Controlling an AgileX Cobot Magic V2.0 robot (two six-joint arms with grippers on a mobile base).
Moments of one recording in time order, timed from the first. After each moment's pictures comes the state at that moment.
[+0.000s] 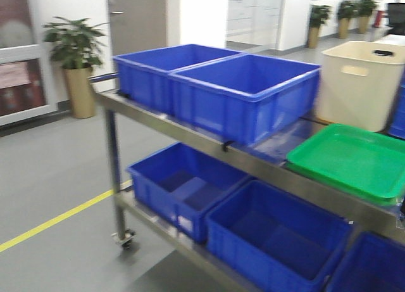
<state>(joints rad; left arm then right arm) -0.17 0.63 -0.62 -0.05 0.21 0.03 0.21 0.69 -0.61 -0.81 0.12 0.86</state>
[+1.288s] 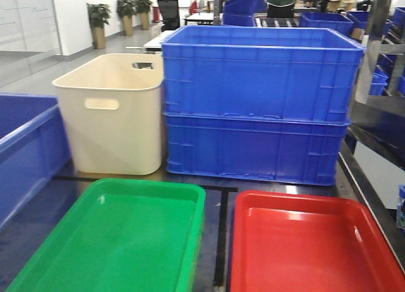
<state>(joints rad) -0.17 0.63 -0.62 -0.05 0.21 0.03 0.21 0.69 -0.61 -0.81 0.12 0.86</state>
